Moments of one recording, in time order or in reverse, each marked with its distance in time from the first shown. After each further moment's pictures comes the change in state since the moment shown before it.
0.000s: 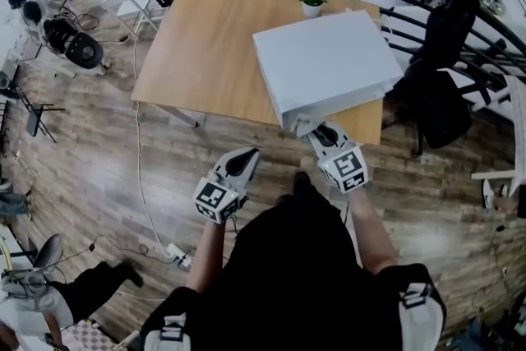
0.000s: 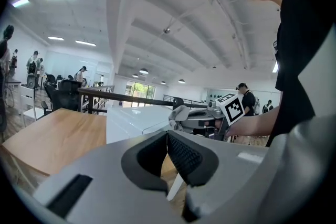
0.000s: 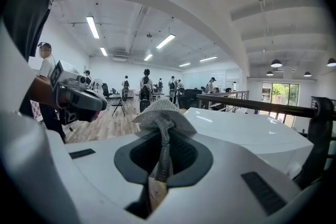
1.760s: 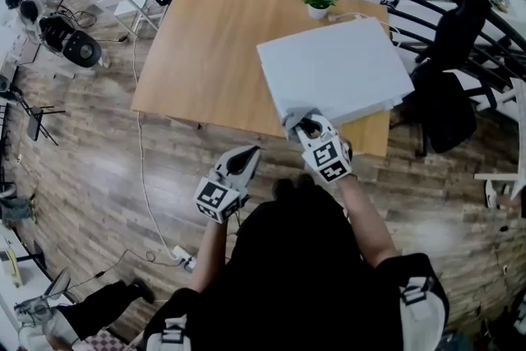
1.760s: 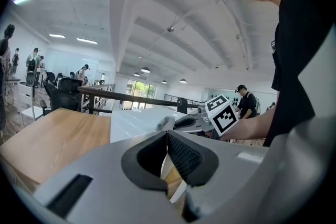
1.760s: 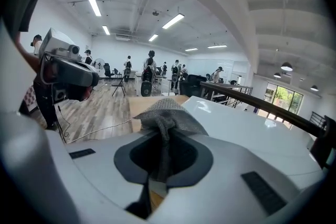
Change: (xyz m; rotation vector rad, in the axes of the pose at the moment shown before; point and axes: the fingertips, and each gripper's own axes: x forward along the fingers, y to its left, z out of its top) left arm 0.038 0.061 0.021 -0.034 0.031 0.008; right arm 0.105 -0.026 -0.004 -0.133 0.177 0.017
